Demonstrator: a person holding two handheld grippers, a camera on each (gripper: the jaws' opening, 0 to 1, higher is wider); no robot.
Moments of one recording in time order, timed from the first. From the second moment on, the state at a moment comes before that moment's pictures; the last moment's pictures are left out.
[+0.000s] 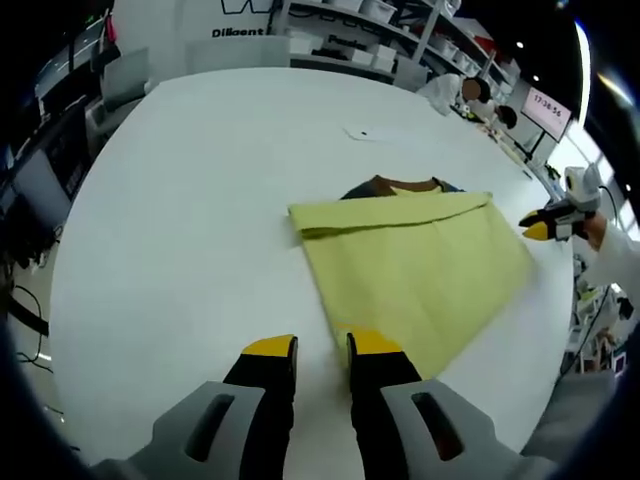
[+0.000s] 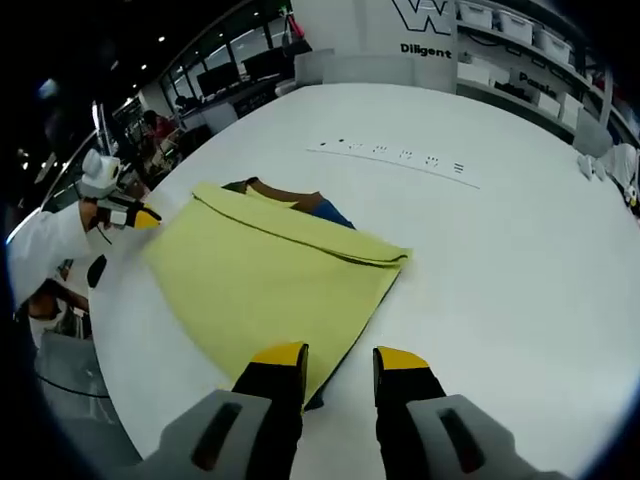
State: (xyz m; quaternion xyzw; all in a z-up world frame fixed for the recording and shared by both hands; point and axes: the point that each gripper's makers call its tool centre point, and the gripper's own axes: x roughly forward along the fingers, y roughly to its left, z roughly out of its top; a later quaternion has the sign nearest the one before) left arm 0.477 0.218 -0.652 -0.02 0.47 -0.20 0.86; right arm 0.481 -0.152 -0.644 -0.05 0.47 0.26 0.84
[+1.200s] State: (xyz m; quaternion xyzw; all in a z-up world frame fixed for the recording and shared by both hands) left arm 0.433 0.207 -0.661 -0.04 0.47 -0.22 0.85; right arm 0.422 -0.136 -0.667 -0.01 0.51 0.27 0.82
